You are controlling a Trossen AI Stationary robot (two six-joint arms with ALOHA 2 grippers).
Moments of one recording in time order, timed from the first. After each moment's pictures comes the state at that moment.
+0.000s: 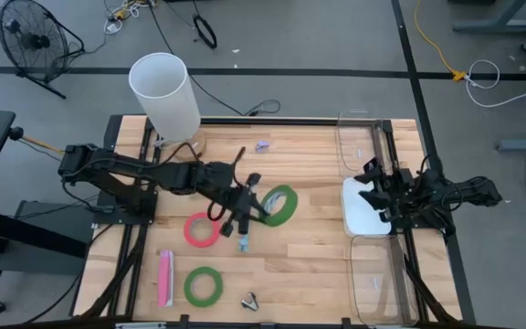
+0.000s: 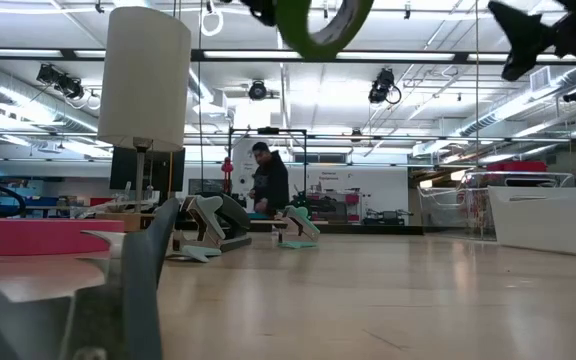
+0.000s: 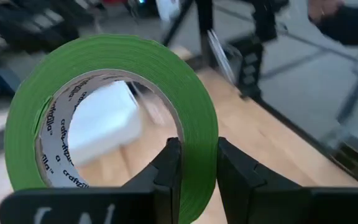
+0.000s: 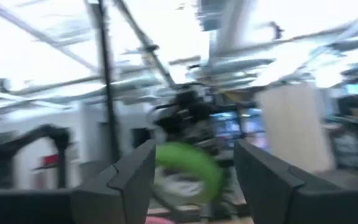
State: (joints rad) left arm -0.09 1.43 1.07 0.05 0.27 0.27; right arm 0.12 0.04 0.02 0.50 0.00 0.12
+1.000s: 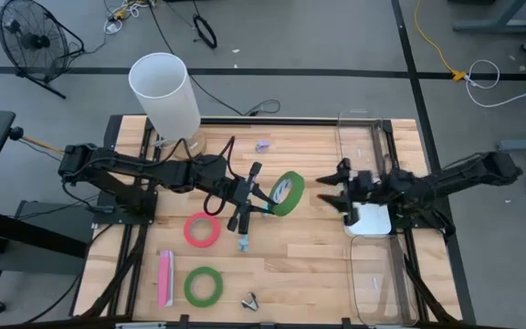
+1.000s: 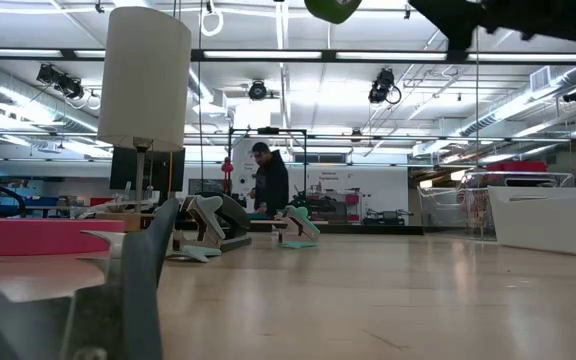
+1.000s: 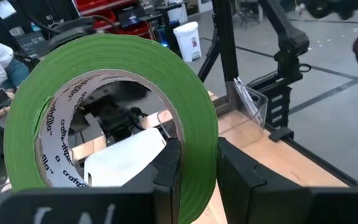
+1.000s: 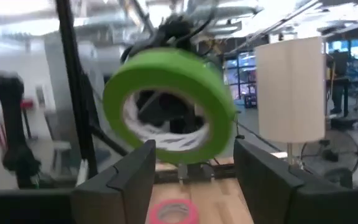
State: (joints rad) left arm -0.07 1.43 1.07 0.24 0.24 0.30; right arm 0.18 0.90 0.35 0.78 0.17 0.02
